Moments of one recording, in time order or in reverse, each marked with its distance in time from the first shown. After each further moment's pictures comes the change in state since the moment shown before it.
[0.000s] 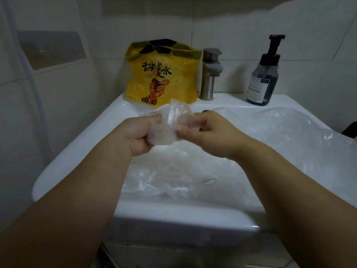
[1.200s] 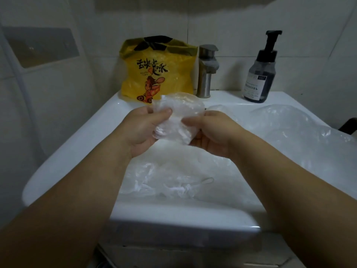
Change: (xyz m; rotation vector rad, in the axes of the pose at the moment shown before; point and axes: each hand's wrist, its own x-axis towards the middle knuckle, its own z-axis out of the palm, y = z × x) left_hand -0.004 -0.007 0.016 0.105 -0.125 0.251; right_hand 0.018 0.016 0.000 0.813 0.137 0.457
